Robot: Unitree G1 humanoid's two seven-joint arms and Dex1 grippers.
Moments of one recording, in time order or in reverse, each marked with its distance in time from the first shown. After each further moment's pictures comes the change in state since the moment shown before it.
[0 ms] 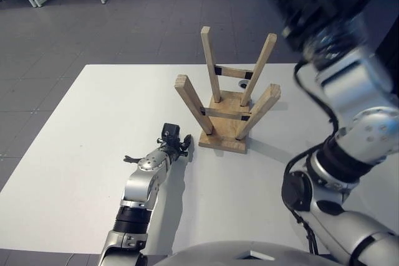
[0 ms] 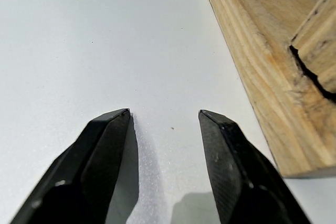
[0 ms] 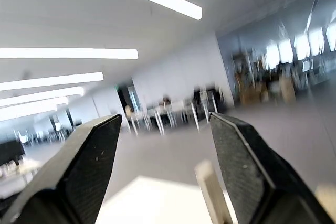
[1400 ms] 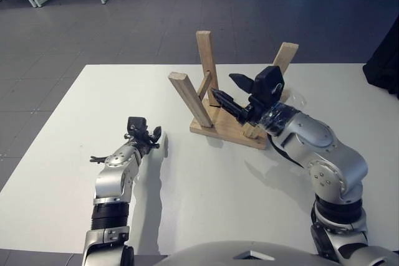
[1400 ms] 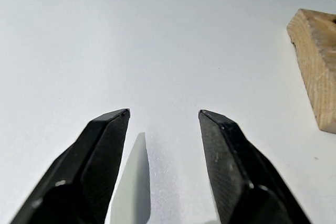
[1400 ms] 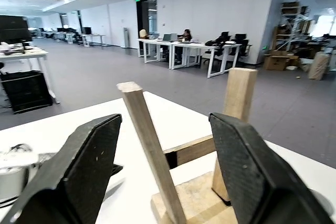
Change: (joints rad) left arm -0.041 0.107 0.236 0.040 -0.041 -0.026 -0.097; right arm 0.250 -0.230 0.421 -0.075 -0.174 -0.234 0.252
